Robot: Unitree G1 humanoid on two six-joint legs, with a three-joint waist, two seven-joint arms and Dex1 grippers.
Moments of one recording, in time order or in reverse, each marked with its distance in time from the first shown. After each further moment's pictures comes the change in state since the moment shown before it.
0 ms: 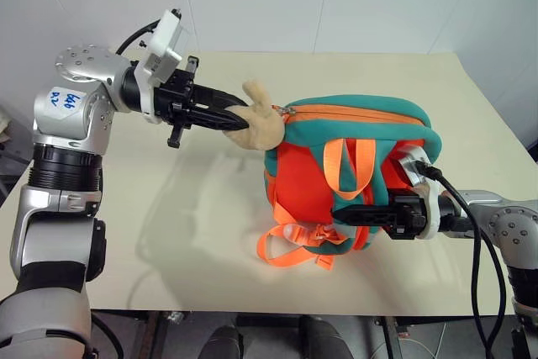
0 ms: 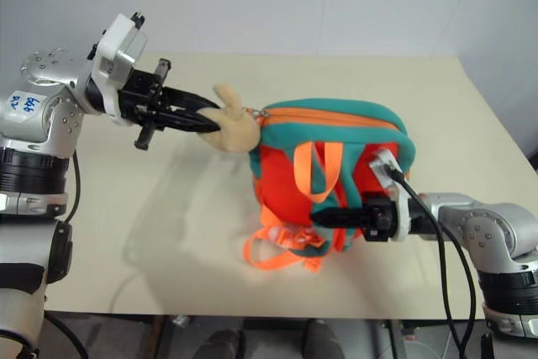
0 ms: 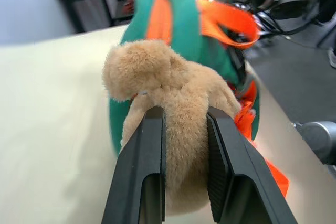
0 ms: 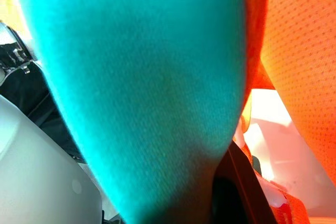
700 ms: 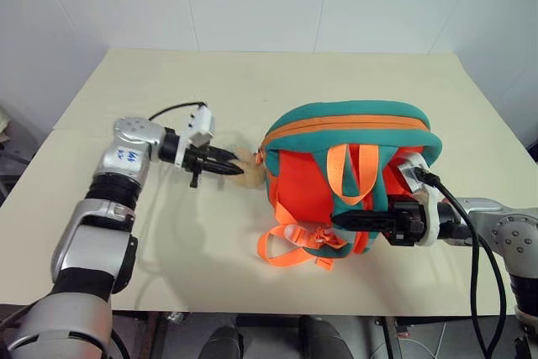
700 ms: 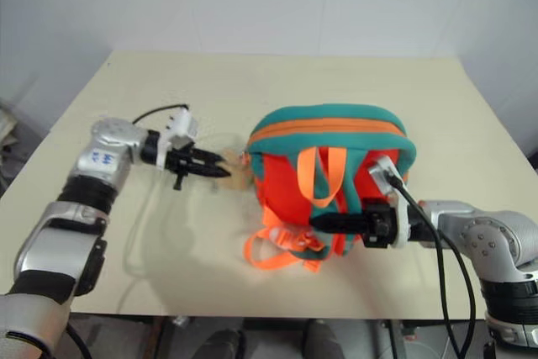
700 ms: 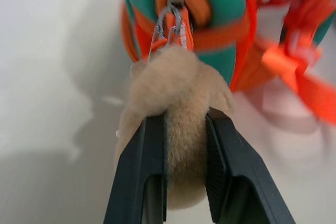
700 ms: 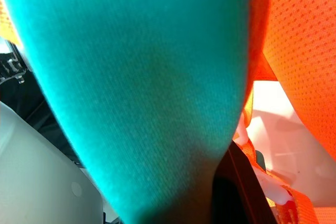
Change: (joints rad) left arm 0.087 -0.209 -0.111 0.522 0.310 -0.489 0.064; right arm 0.053 0.000 -0.023 -0.040 0.058 0.016 -0.077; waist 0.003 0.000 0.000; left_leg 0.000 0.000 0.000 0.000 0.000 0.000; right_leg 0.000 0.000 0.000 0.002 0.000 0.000
